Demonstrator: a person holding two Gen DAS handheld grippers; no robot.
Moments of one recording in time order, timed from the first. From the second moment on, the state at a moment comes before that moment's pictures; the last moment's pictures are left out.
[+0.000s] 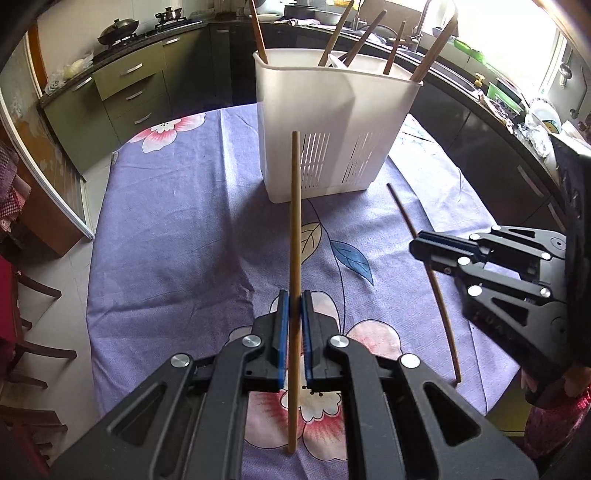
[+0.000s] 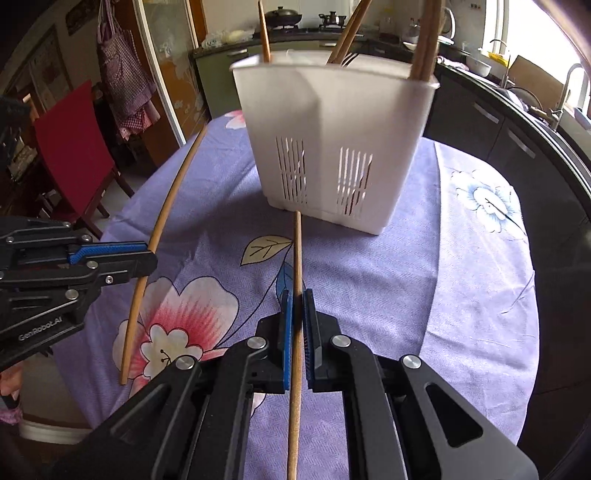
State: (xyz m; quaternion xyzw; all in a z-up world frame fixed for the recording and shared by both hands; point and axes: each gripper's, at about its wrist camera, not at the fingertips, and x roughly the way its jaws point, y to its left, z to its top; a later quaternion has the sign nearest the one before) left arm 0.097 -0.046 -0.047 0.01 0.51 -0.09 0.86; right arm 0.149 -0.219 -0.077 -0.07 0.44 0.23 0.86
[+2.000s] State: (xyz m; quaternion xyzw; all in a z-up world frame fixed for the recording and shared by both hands) left arm 0.197 -0.077 0.065 0.04 0.40 -0.08 0.91; right arm 0.256 -0.229 0.090 -0.03 0.32 0.22 0.92
